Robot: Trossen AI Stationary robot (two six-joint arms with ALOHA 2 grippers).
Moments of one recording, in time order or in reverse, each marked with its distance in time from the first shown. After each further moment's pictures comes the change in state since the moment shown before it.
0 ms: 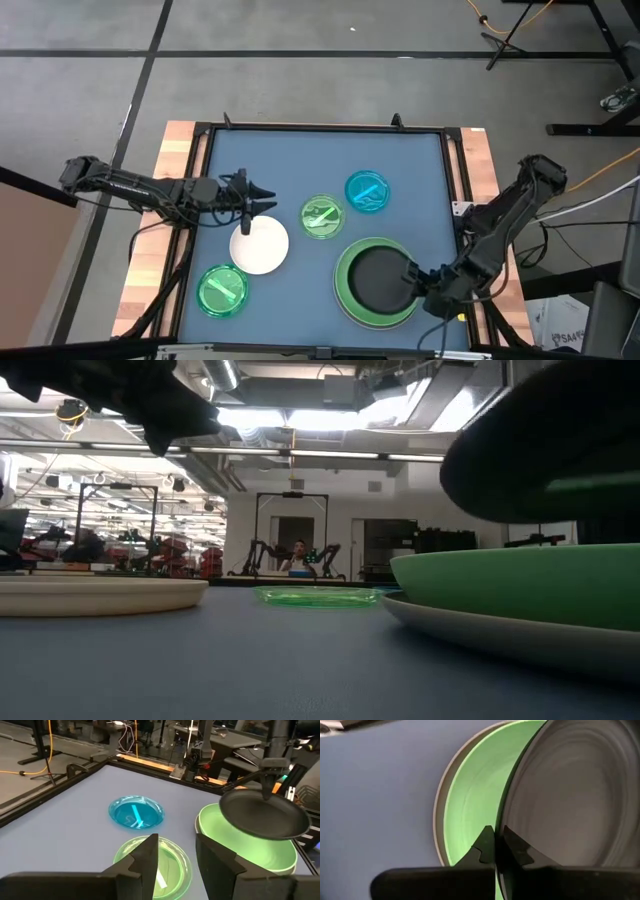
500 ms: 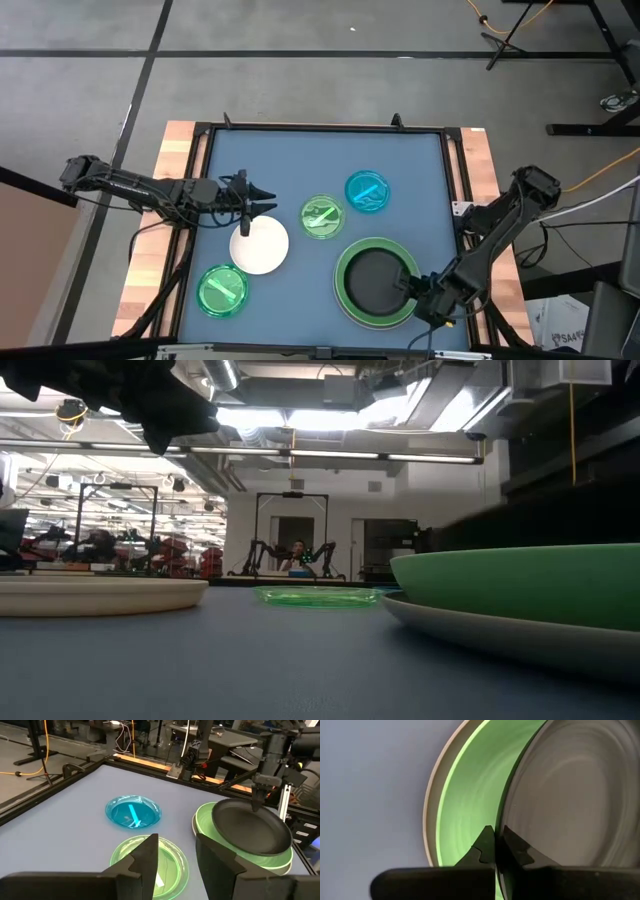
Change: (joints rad) left arm -0.013 0.000 0.000 0.000 0.000 0.003; right arm 0.000 0.156 0.000 0.036 0.034 -0.047
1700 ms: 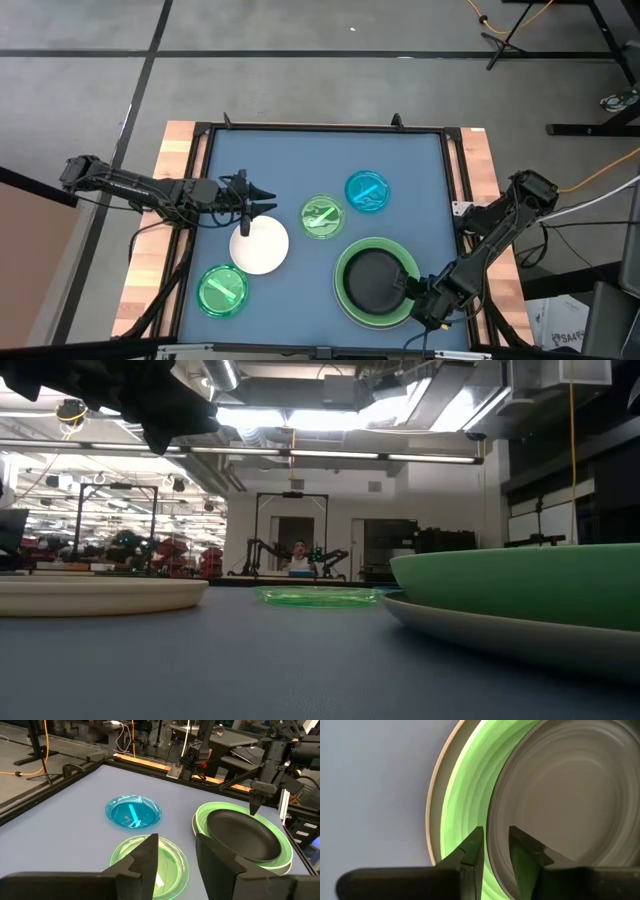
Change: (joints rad) left arm 0.000 0.000 0.000 -0.001 0.000 0.000; right arm 0.000 0.053 0.000 0.010 -0.009 0.058
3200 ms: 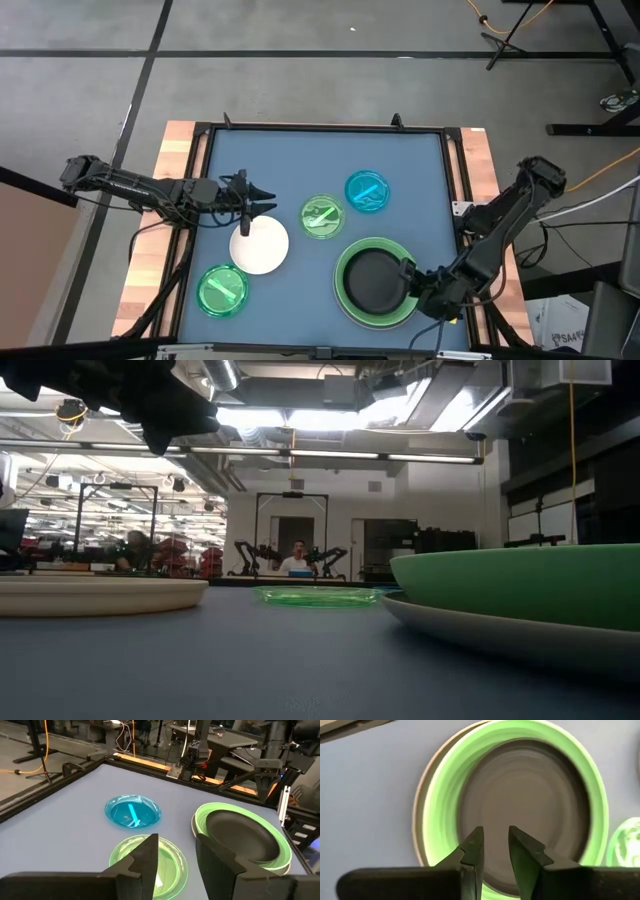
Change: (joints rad) left arm 0.000 0.000 0.000 0.000 0.000 -0.022; right arm 0.000 -0.183 -0.001 0.000 0.062 0.067
